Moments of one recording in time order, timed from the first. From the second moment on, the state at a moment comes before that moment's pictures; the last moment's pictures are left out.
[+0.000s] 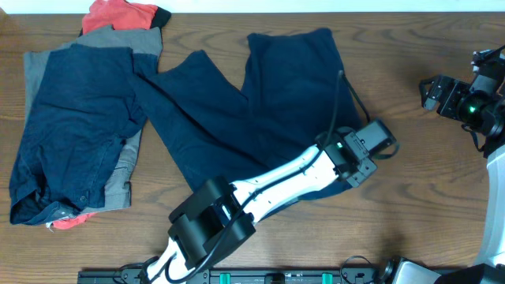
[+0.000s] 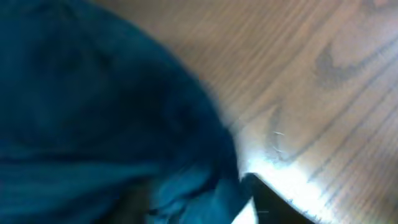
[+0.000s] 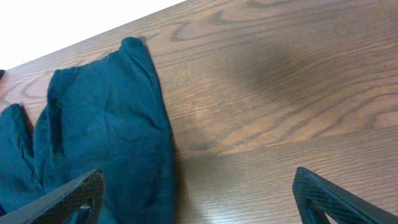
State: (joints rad) left arm -1.04 2.08 1.67 -0.66 0.01 -0.19; right arm -0.40 1.39 1.25 -0.69 -0.40 0.04
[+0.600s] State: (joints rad) left arm -0.52 1.71 1.68 -0.87 0.00 -0.34; right arm -0.31 1.41 1.25 -0.54 -0.47 0.03
